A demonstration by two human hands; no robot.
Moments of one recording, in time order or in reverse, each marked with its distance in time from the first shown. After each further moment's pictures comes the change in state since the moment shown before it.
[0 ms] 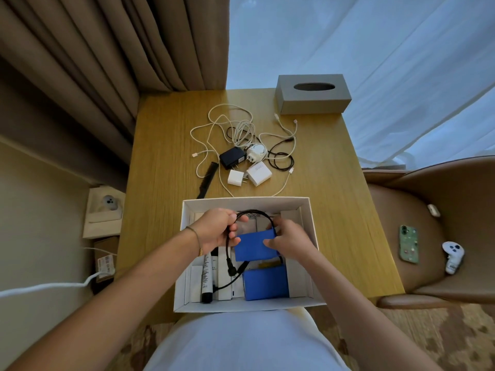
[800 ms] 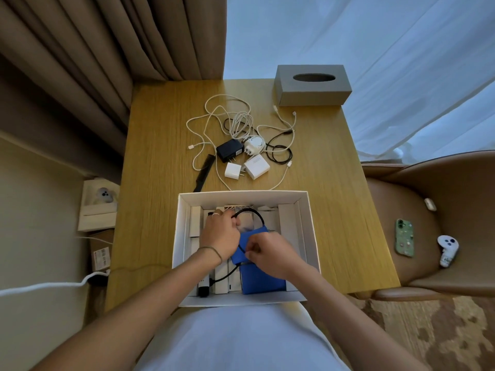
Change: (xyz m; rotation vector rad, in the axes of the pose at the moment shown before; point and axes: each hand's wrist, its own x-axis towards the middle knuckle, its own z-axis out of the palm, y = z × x) left_hand 0.051 -0.064 0.012 0.864 0.479 0.369; right_hand -0.036 -0.012 0.029 -0.337 -0.096 -0.329
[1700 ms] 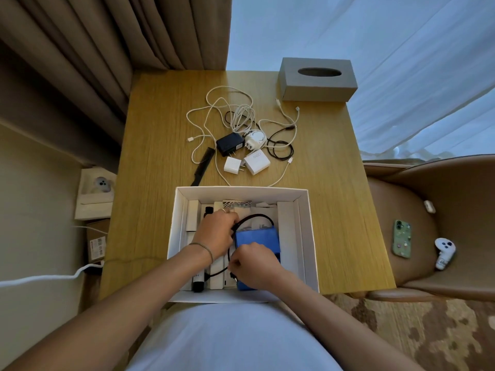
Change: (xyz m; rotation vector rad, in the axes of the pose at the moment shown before) left_hand 0.000 -0.012 -0.002 0.278 -0.051 0.305; right_hand -0.001 -0.022 0.030 -0.136 -0.141 0.011
